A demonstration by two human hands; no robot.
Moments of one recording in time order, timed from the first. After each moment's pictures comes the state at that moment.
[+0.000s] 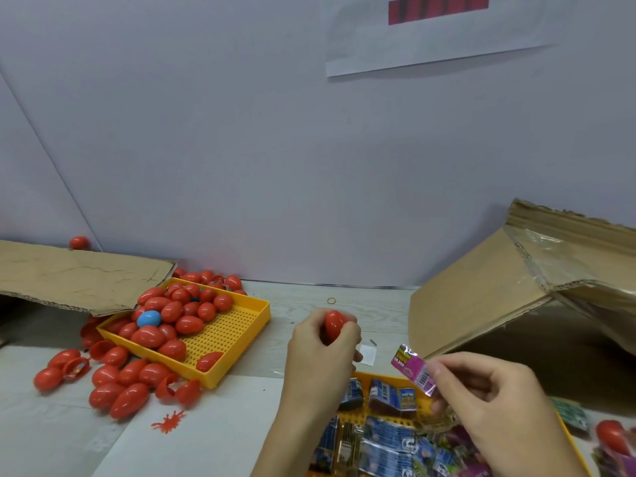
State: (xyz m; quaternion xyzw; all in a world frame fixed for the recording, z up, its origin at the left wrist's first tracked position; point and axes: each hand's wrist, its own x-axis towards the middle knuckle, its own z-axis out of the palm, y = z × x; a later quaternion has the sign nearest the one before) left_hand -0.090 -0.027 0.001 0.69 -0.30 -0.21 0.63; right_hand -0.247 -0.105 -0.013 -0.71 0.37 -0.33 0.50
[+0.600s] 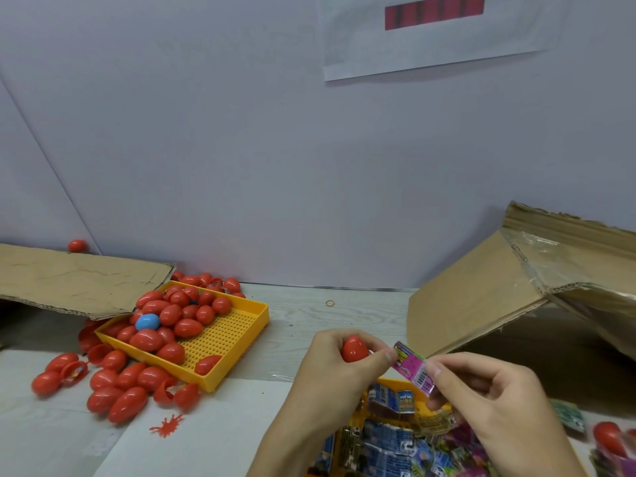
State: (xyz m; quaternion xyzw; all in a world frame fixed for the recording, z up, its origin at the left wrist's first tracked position) left_hand -0.095 -0.022 0.004 0.68 -0.38 -0.31 0.55; right_hand -0.249 -0.104 -0.003 -0.66 0.35 -0.33 0.57
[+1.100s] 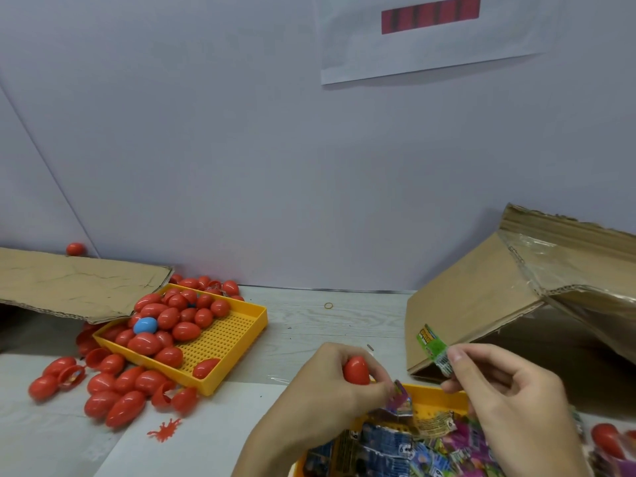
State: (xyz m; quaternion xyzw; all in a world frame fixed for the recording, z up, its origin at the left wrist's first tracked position) left_hand -0.085 -0.014 0.007 0.70 -0.45 -0.35 0.42; right_hand -0.249 -0.106 -0.011 -0.63 0.39 -0.45 0.50
